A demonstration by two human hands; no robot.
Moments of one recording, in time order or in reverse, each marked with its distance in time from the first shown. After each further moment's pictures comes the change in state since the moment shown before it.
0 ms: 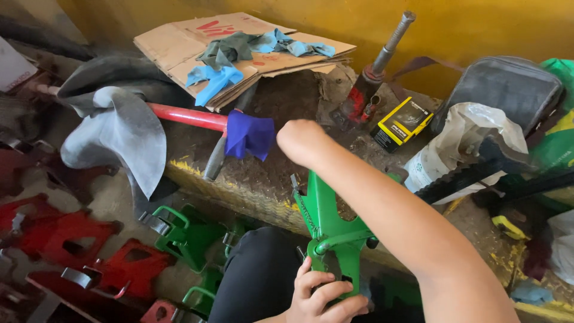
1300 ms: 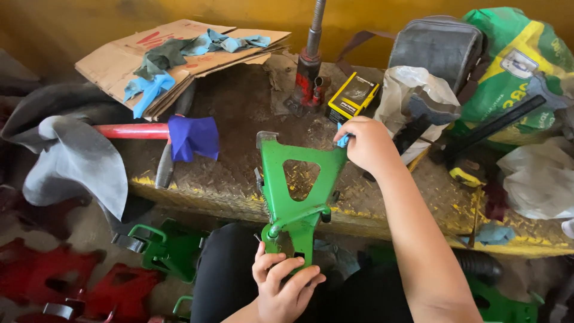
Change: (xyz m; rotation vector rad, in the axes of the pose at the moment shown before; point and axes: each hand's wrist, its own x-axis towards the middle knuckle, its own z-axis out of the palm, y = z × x) left_hand 0.010 0.016 -0.008 -0.087 -0.054 -0.176; right_hand -0.226 0.092 0.016 0.542 0.626 0.411
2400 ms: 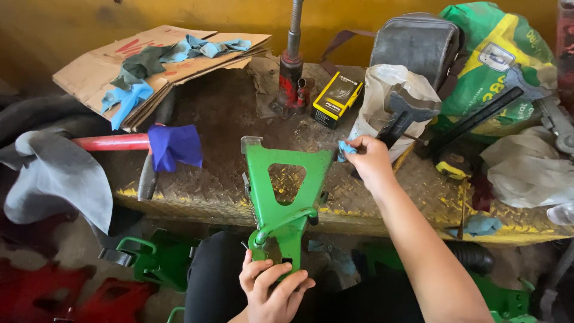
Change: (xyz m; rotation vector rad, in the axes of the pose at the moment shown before) left_hand -0.004 -0.009 0.004 0.033 0.062 0.082; right_hand -0.064 0.095 0.058 0.754 0.161 0.569
